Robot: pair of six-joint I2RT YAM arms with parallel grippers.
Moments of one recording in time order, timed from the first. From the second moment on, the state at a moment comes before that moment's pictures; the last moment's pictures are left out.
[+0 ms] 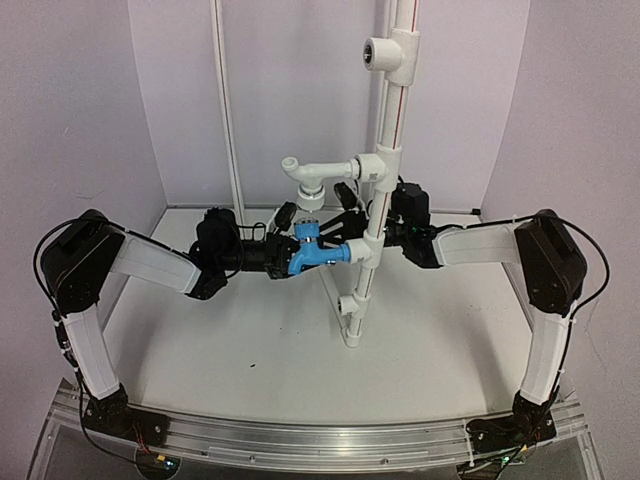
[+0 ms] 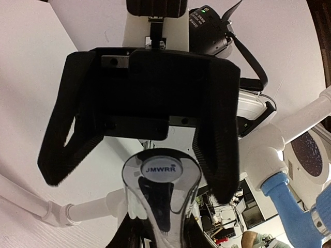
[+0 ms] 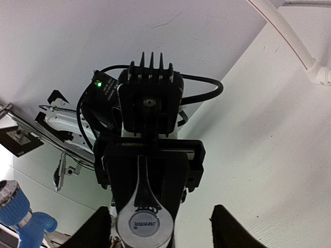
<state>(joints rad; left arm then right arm) -0.68 1.84 0.95 0.94 0.95 -1.06 0.60 1.97 1.30 0.56 -1.04 0.83</state>
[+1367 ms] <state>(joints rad) -0.97 1.86 0.56 1.27 0.34 -1.50 0.45 1.51 0.85 -0.17 -1.03 -0.47</state>
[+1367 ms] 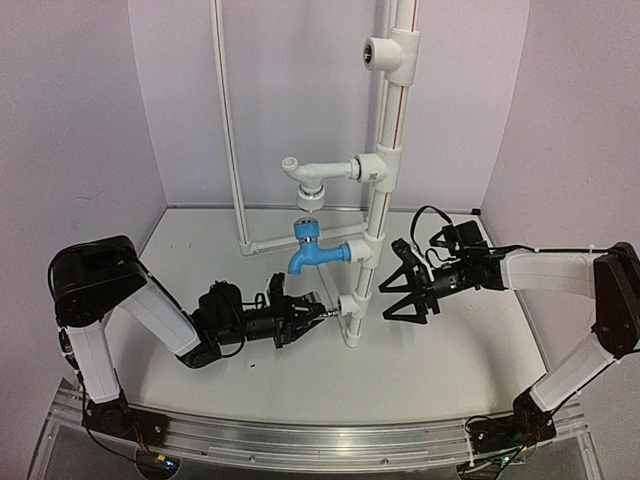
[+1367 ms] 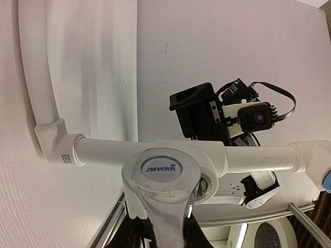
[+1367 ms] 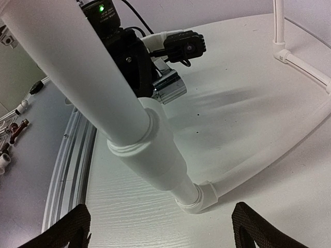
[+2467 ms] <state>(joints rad) -1.00 1.83 0.54 1.27 0.30 -1.49 0.56 1.51 0.91 0.30 -1.08 0.03</state>
